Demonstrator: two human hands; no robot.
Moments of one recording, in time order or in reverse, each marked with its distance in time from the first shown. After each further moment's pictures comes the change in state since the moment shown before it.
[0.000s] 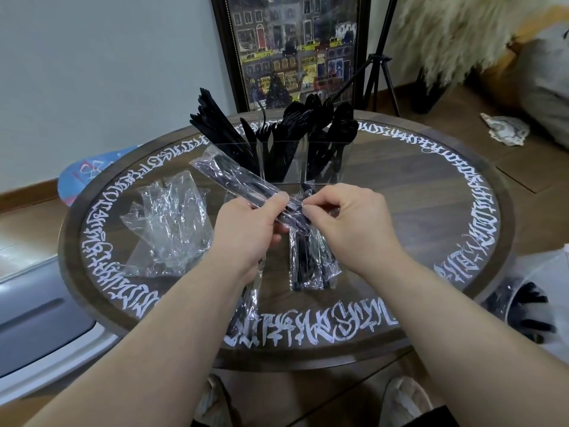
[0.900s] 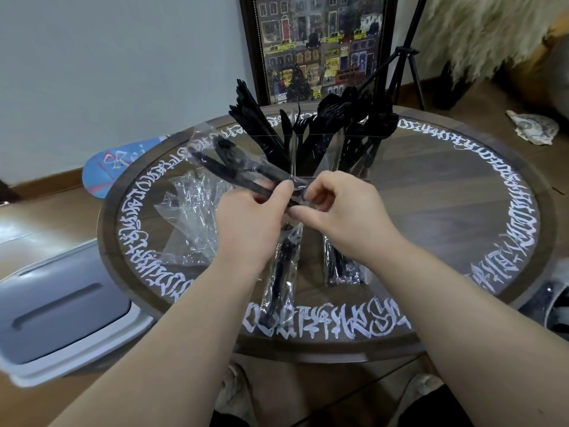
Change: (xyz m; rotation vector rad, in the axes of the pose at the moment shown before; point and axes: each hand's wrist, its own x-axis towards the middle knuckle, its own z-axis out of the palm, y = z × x) left_hand -0.010 0.013 -0.041 0.321 0.190 0.297; right_hand 0.013 -0.027 0.038 -0.026 -0.154 -0.011
